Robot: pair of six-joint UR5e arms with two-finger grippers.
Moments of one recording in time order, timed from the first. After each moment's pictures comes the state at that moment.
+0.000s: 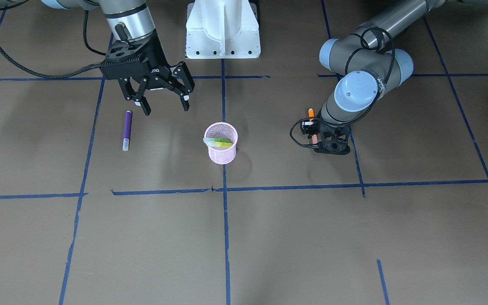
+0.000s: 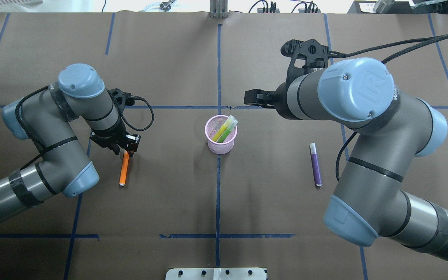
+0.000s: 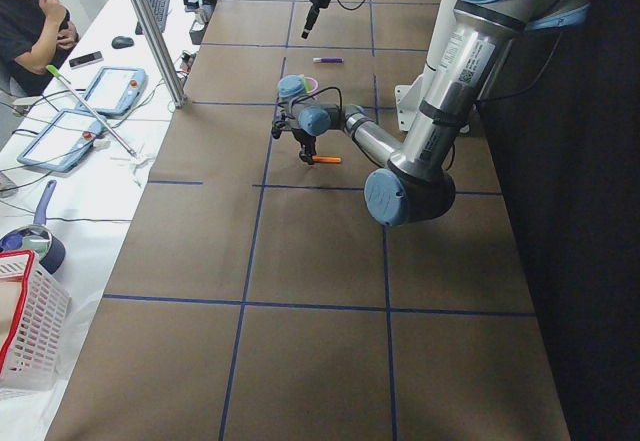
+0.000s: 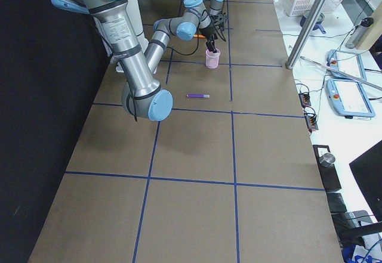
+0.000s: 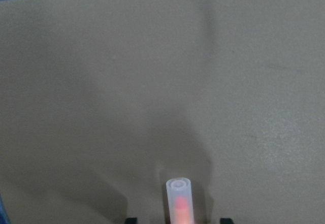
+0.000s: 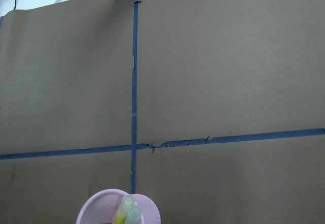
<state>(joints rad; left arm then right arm) -0.69 -2.03 -1.57 -1.67 -2.17 -0.87 0.59 -1.04 2.03 -1.52 1.64 1.30</state>
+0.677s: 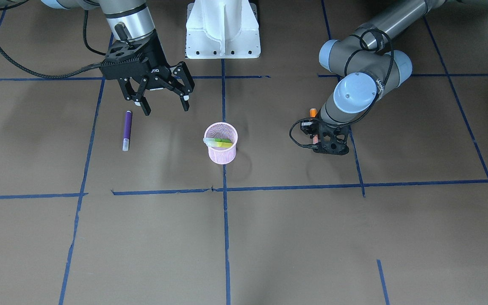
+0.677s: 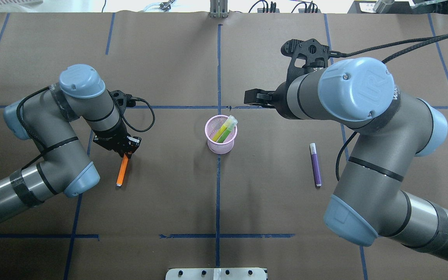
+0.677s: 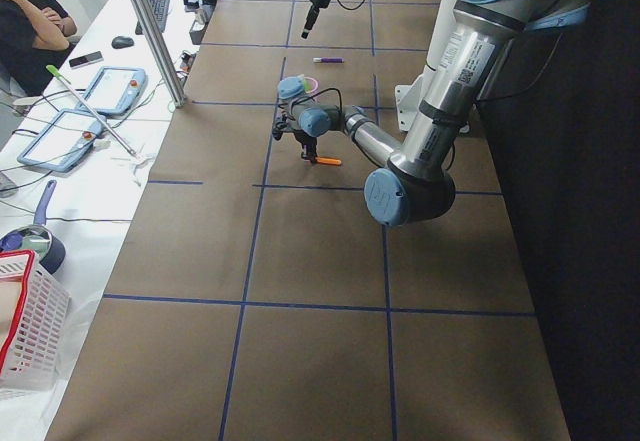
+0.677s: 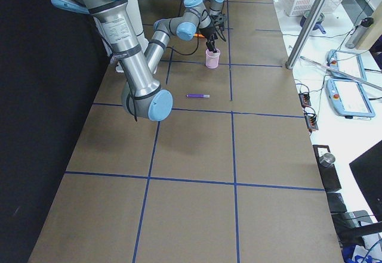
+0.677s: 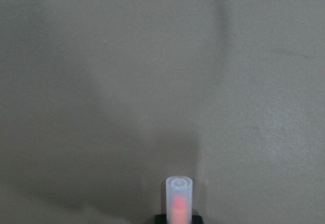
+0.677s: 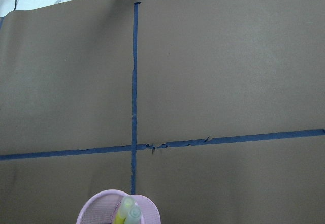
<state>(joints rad) -0.69 -2.04 -1.57 -1.68 -2.20 -0.87 0.60 -1.04 2.03 -1.52 1.64 1.30</state>
